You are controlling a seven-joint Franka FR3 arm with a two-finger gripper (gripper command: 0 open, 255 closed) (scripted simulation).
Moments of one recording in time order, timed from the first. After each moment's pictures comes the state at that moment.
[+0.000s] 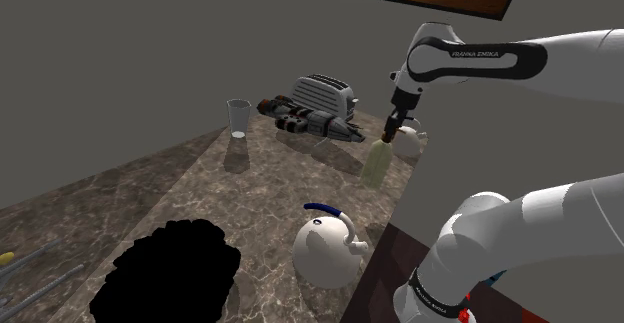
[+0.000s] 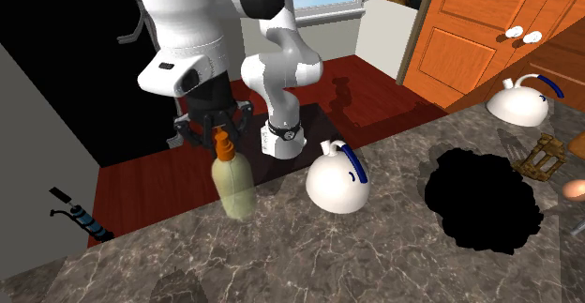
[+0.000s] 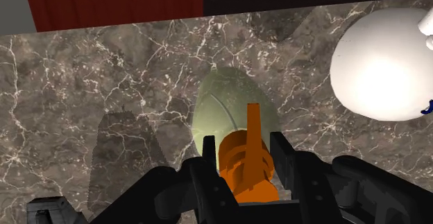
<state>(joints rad) -0.15 -0.65 -0.40 -2.45 -0.21 1.85 -0.49</state>
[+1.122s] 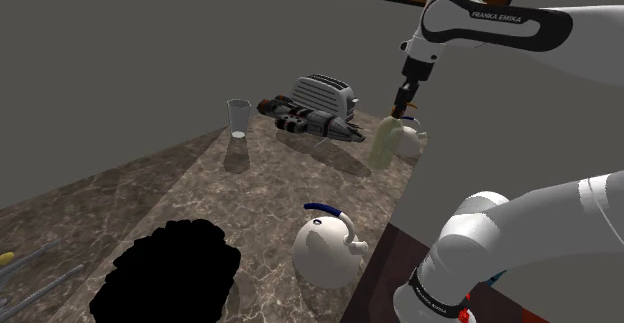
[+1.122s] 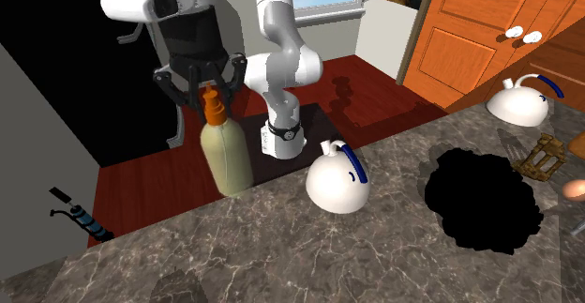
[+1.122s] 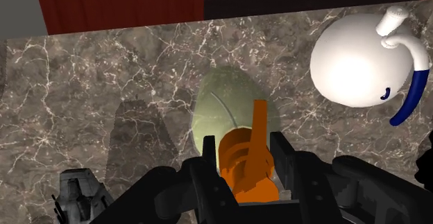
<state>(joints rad) -0.13 -0.64 -0.36 -2.22 -0.18 1.63 -0.50</state>
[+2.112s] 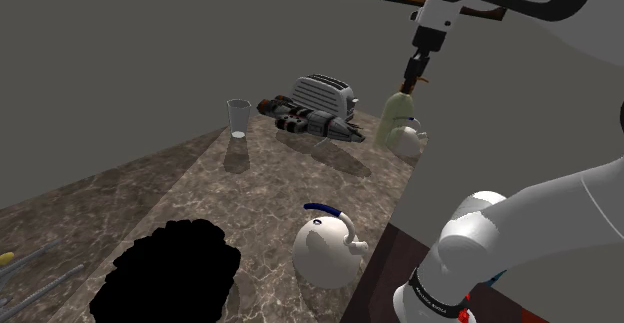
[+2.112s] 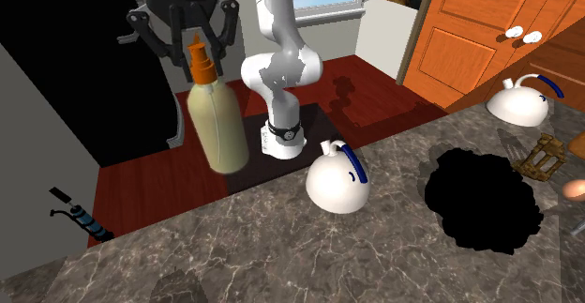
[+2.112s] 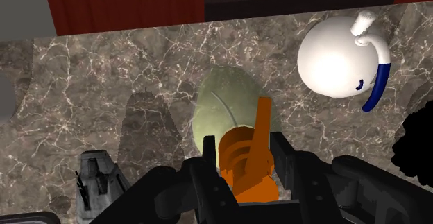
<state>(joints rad) -0.12 -0.58 -0.35 -1.96 -0.15 1.44 -0.51</state>
